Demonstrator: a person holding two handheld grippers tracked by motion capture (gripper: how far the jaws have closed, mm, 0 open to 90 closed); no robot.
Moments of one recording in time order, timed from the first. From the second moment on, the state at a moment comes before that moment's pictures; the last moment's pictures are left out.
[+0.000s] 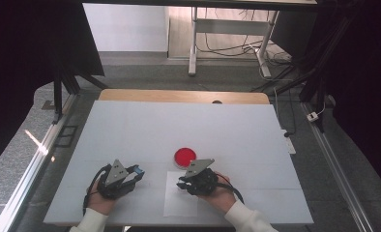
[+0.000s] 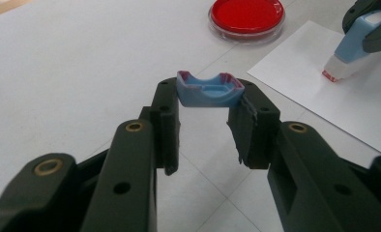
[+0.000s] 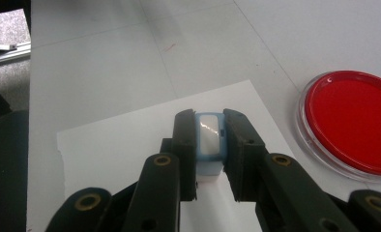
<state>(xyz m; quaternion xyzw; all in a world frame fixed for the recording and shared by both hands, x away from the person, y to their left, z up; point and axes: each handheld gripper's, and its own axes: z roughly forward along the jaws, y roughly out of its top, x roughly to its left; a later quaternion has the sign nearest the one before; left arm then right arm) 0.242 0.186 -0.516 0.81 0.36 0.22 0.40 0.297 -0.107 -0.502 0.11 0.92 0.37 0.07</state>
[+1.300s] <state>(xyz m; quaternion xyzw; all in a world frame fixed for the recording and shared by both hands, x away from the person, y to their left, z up) 0.241 0.186 -0.516 0.81 0.36 0.22 0.40 0.298 -0.107 -0.504 0.12 0.92 0.36 0.06</state>
